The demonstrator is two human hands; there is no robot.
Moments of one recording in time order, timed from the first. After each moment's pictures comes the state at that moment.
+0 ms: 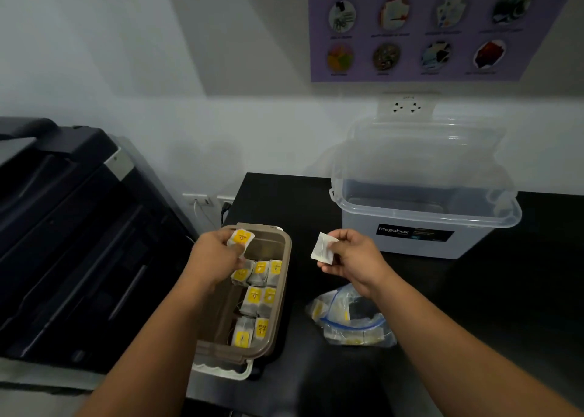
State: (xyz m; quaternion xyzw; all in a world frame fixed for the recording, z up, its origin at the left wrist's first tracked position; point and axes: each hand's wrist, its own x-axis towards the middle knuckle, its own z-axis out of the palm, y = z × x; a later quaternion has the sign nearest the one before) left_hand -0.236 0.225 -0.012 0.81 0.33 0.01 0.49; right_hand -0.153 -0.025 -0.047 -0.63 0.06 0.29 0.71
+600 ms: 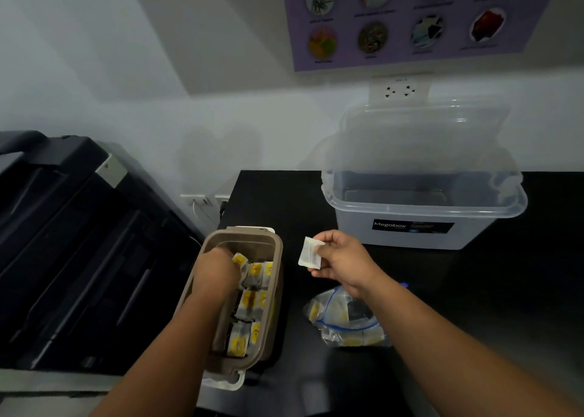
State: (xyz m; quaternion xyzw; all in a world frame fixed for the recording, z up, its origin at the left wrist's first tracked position) left_hand -0.215 0.209 -0.039 0.94 0.31 -0.11 0.09; right_hand -0.145 -0.020 -0.062 -0.63 0.04 0.33 0.70
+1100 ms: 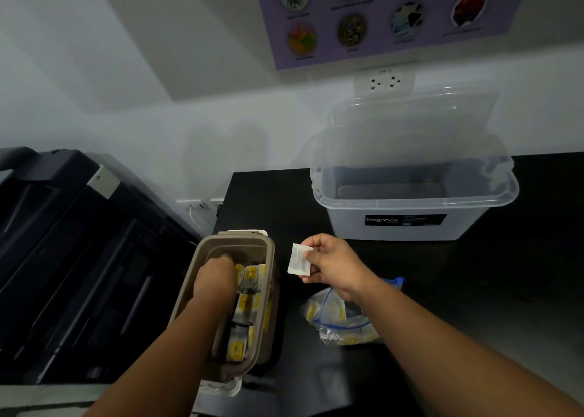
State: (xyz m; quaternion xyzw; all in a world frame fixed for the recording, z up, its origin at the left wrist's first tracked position) left_hand -0.210 0.209 -0.062 0.96 0.24 -0.15 -0.04; right_hand -0.150 -0.021 -0.067 -0.62 0.02 0.34 0.71
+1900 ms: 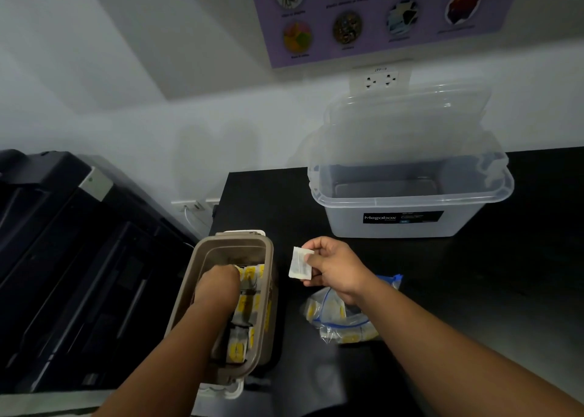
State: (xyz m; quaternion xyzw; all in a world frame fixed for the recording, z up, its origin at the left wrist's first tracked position) left_hand -0.214 0.209 -0.071 0.96 0.18 -0.21 -0.08; right_hand -0.156 -0.023 -0.069 -0.63 0.03 0.34 0.70
